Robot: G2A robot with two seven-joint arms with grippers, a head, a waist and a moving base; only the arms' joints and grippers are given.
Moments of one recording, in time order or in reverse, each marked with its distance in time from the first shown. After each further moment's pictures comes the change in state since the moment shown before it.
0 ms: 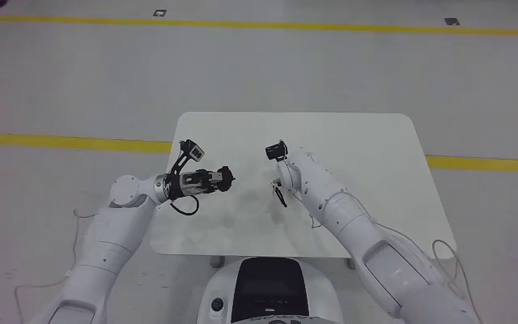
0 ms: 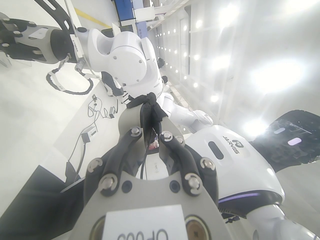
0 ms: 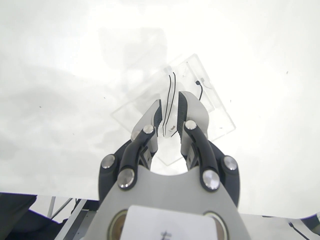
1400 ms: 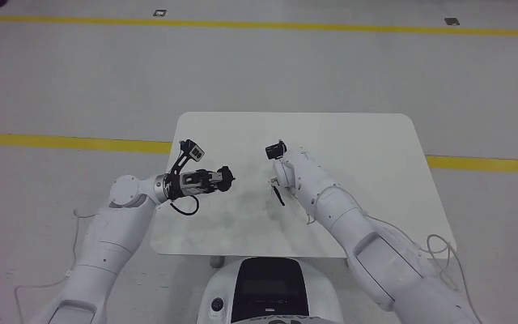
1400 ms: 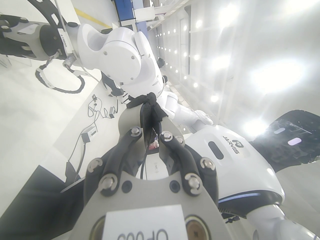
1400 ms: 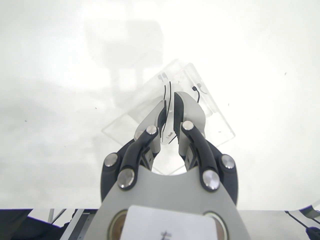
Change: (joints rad) left arm 0.000 0.000 0.000 0.000 0.000 0.000 0.000; right arm 0.063 -0.064 -0.020 0.163 -0.006 0.022 -0.033
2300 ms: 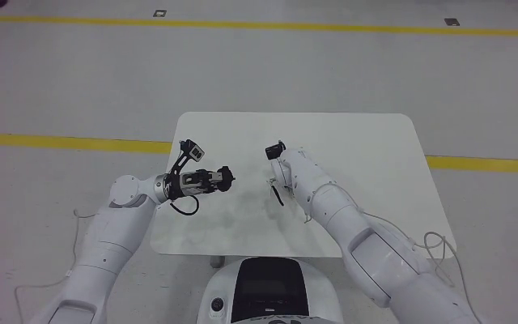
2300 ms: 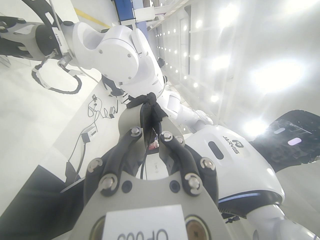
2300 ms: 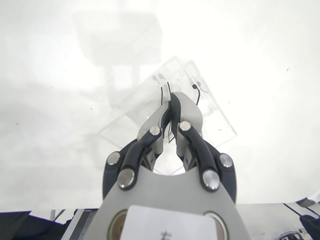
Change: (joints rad) left arm 0.000 0.000 0.000 0.000 0.000 0.000 0.000; right arm 0.033 -0.037 -0.002 0.093 0.004 0.003 -0.017
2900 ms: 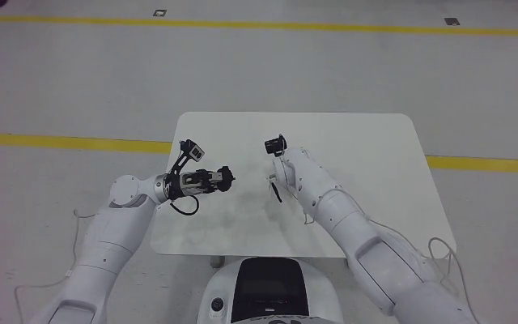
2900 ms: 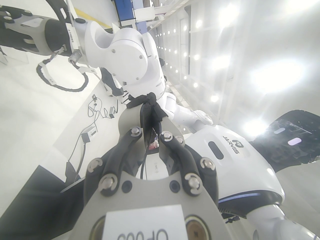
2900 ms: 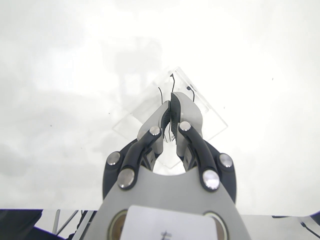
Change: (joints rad) left arm 0.000 0.000 0.000 0.000 0.000 0.000 0.000; right arm -0.091 0.057 0.082 -0.238 -0.074 0.025 0.022
